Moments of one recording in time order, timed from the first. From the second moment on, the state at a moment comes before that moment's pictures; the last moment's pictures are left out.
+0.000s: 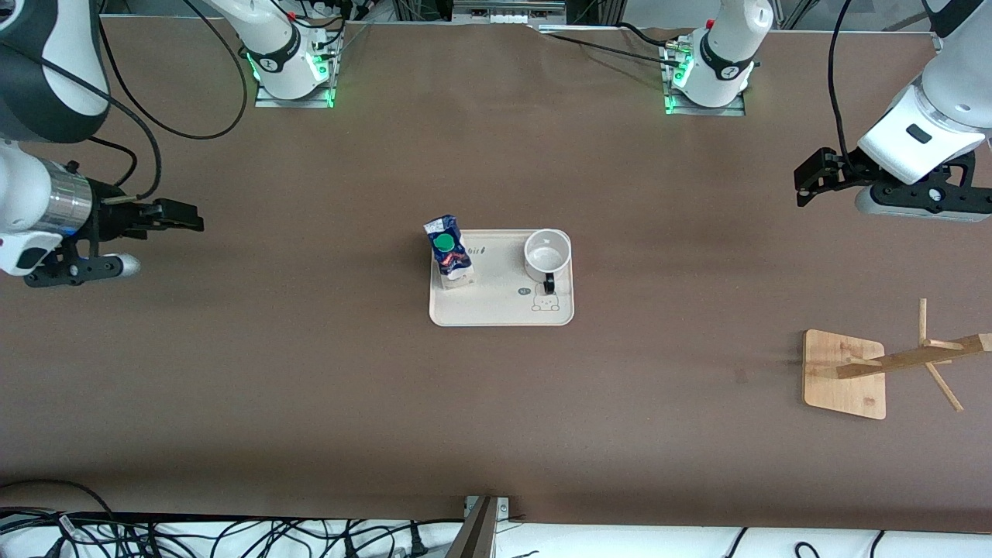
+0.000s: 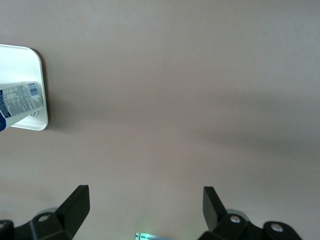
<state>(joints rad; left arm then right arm) -0.04 0.00 -0.08 -1.64 0.05 1.65 -0.03 0.20 0.27 -0.17 -1.48 0.13 1.52 -0.11</state>
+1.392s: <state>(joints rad) -0.04 0.00 -0.08 -1.64 0.05 1.65 -0.03 0.61 0.47 -0.17 -1.48 0.23 1.88 0.33</state>
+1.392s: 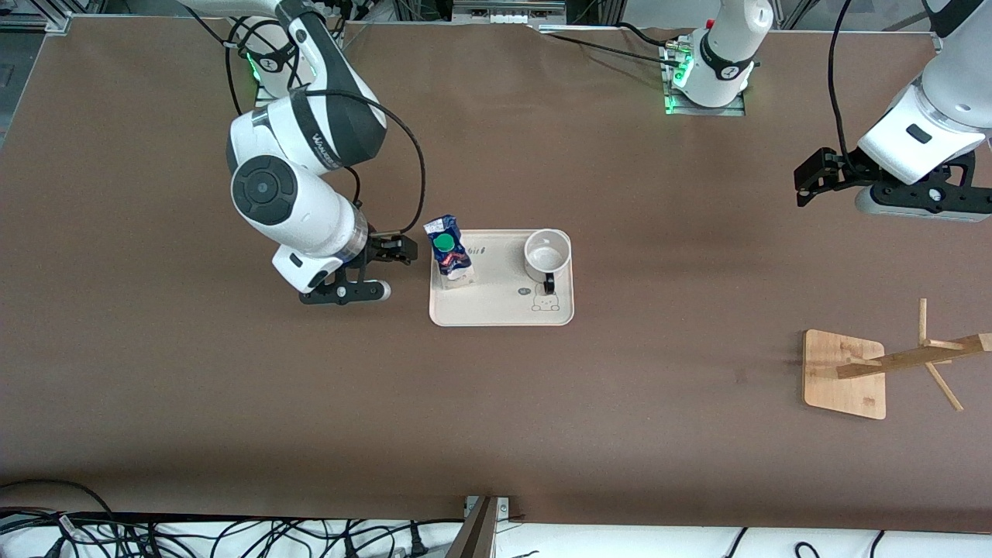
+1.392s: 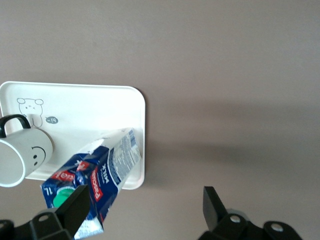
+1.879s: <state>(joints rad) -0.04 0.00 -0.08 -1.64 0.05 1.65 -0.03 0.67 0.47 -0.17 -1.48 0.26 1.90 0.39</state>
